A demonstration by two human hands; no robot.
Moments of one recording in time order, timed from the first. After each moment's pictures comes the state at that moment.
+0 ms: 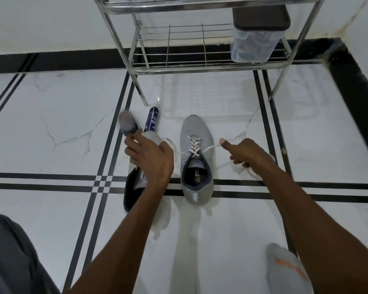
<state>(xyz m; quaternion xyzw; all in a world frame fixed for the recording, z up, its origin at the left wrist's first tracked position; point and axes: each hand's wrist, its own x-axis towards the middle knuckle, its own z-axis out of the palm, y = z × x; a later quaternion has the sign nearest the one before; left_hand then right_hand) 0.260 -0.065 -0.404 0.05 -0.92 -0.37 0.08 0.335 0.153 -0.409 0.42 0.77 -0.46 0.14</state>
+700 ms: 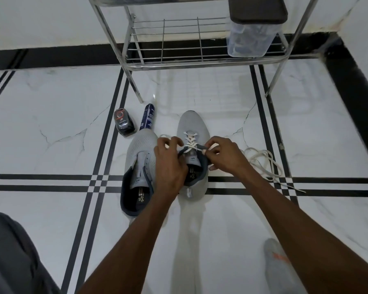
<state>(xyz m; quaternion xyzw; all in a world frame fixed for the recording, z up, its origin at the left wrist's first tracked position) 0.281 -0.056 -0.442 -0.20 -0.91 -0.36 0.00 0.335 0.112 -0.430 0.28 0.80 -0.53 0.03</state>
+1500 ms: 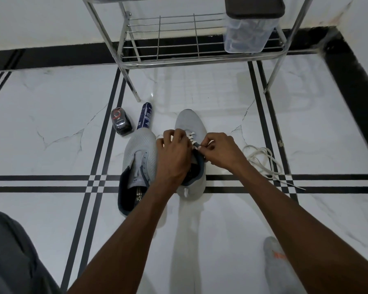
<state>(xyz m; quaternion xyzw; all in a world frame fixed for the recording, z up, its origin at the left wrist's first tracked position) 0.264 -0.039 -0.448 -0.34 -0.92 -0.16 0.10 0.328 0.109 -0.417 0.25 0.86 -0.44 0.03</state>
